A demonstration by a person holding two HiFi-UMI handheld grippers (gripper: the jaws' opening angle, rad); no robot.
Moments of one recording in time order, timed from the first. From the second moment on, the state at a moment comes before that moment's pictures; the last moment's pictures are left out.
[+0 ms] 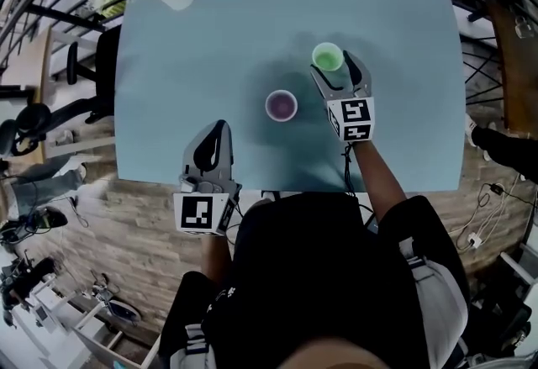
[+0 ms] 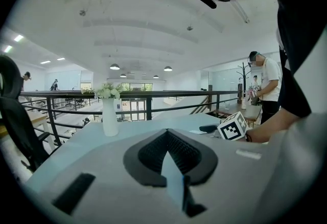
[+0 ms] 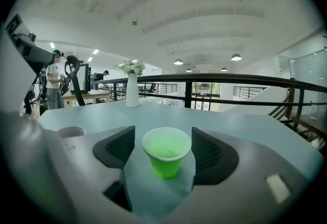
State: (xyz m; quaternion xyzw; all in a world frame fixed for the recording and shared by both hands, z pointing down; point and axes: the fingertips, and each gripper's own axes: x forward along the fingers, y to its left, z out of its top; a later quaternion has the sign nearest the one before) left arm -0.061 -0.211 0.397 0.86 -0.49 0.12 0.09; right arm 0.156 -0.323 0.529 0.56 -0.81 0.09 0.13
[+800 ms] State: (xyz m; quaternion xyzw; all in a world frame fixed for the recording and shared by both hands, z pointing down) left arm -0.072 -0.206 0.402 0.85 -0.51 0.12 0.08; right arm 0.152 -0.337 0.554 0.56 -0.81 0.10 0.14
